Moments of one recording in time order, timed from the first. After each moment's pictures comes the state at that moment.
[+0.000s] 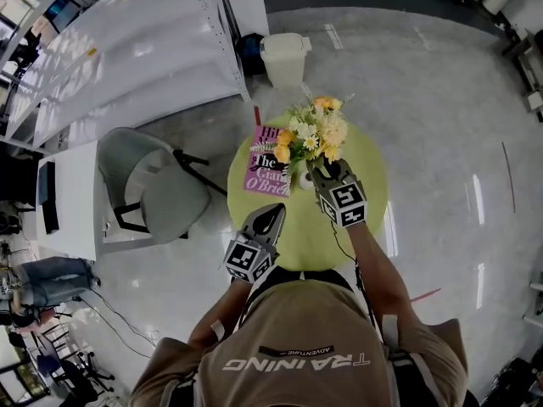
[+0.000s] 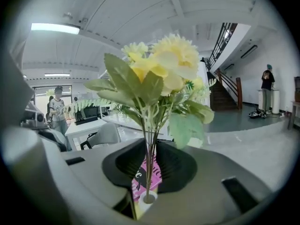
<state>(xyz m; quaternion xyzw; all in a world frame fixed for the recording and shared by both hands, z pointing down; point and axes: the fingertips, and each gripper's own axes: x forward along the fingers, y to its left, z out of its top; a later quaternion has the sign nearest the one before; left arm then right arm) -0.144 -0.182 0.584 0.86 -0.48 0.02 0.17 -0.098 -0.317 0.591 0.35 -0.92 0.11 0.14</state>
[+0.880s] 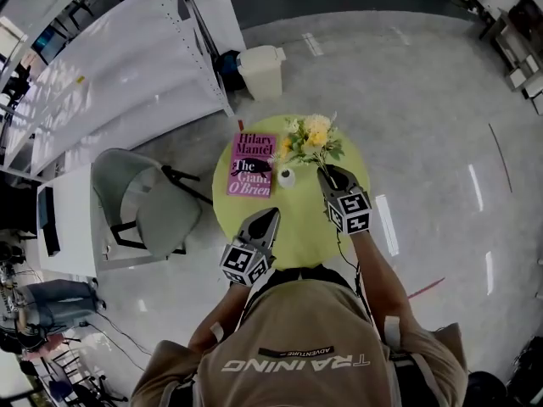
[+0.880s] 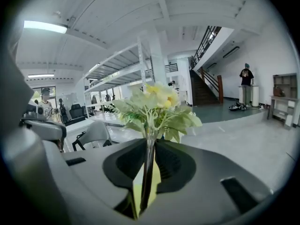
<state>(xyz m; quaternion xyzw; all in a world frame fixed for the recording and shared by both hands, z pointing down) -0.082 -0.154 0.572 0.87 -0.46 0.02 0.17 0.028 -0.273 0.607 0.43 -0.88 0.15 0.15</state>
